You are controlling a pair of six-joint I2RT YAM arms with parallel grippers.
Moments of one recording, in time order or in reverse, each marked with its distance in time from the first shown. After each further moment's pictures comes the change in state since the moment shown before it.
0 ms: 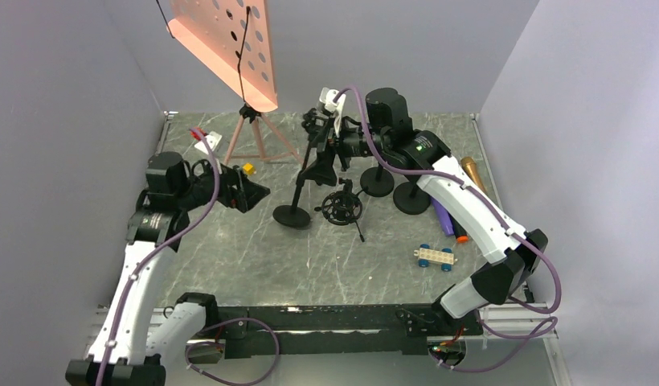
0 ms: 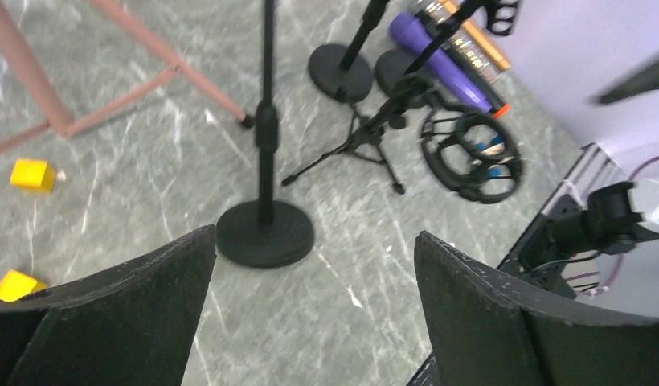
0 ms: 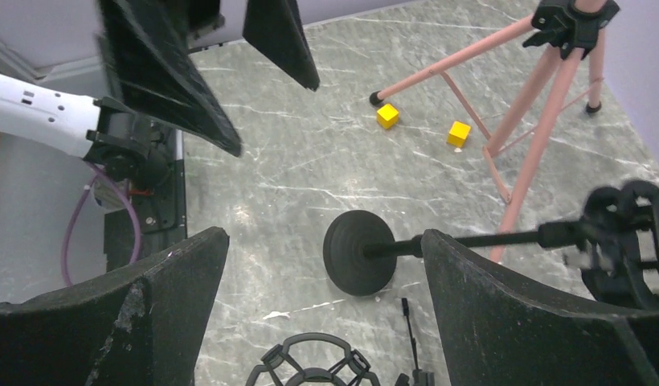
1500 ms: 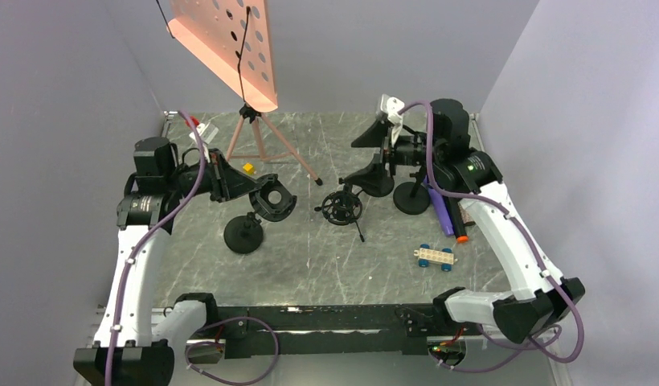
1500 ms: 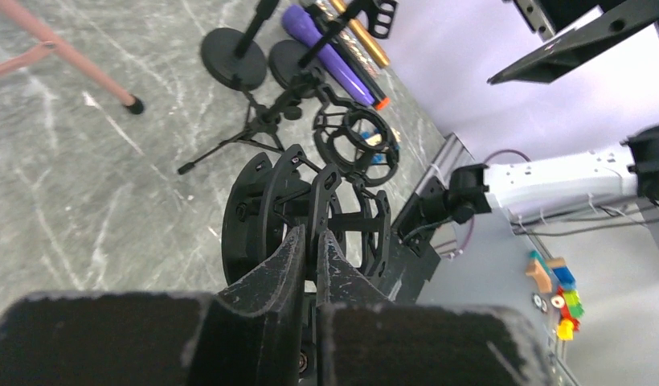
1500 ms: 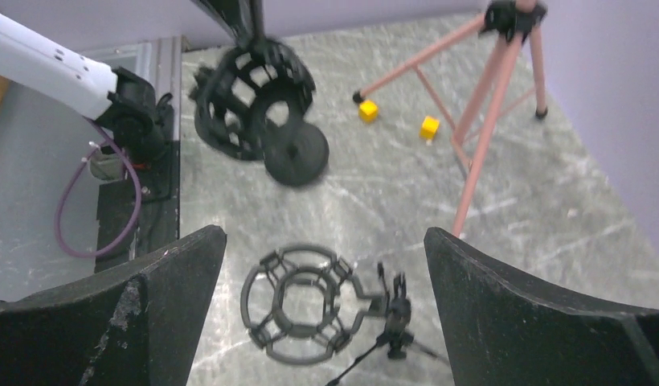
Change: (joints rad) left arm 0.131 0.091 0.116 -0.125 0.344 -0.111; right arm -0.271 -0.293 -0.291 0.039 -0.233 -0.088
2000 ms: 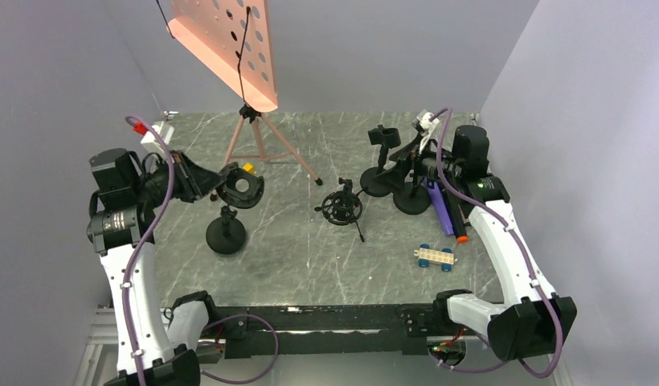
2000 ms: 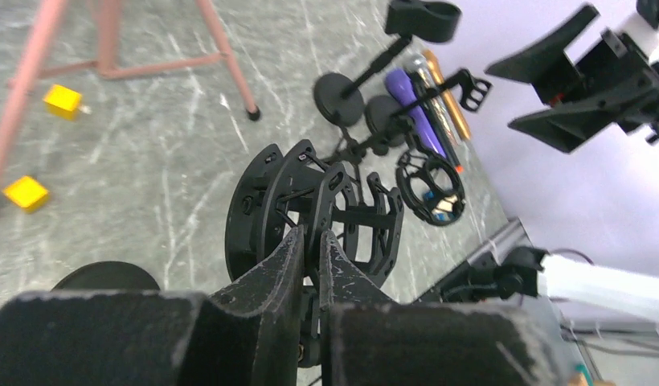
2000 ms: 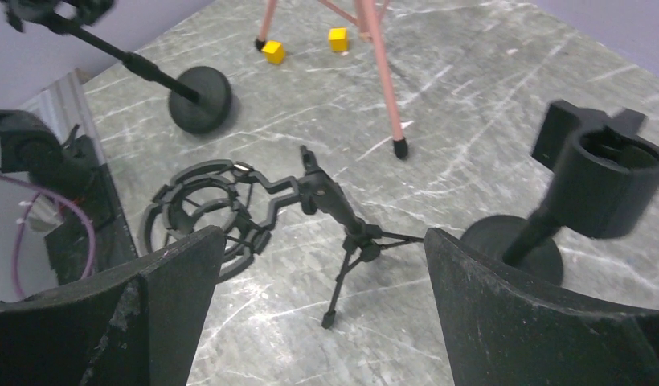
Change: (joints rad) left arm 0.287 -0.077 0.100 -0.183 -0.130 0.011; right arm -0.270 -0.101 -0.310 0.154 0.052 0.158
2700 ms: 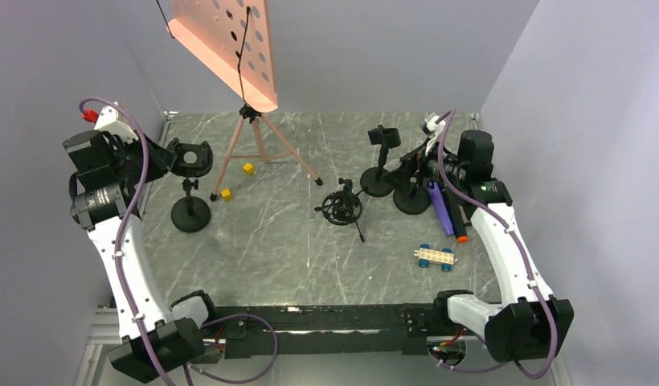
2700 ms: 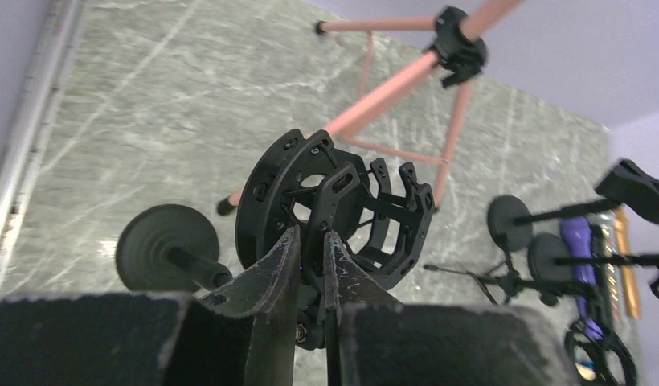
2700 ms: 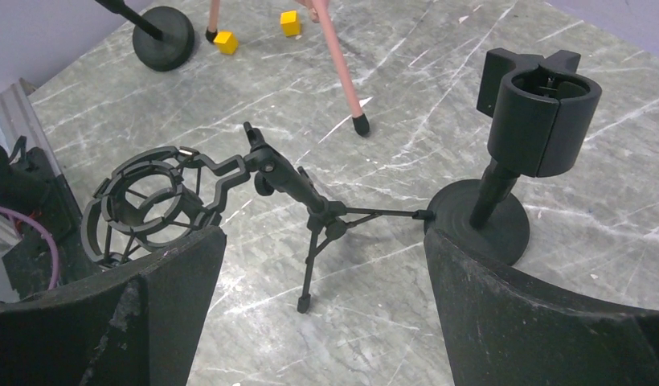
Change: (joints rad) left arm 0.139 0.163 0.106 0.055 -0.426 -0.002; right arm -0.057 -0.009 -0.043 -0.004 0.052 -0.014
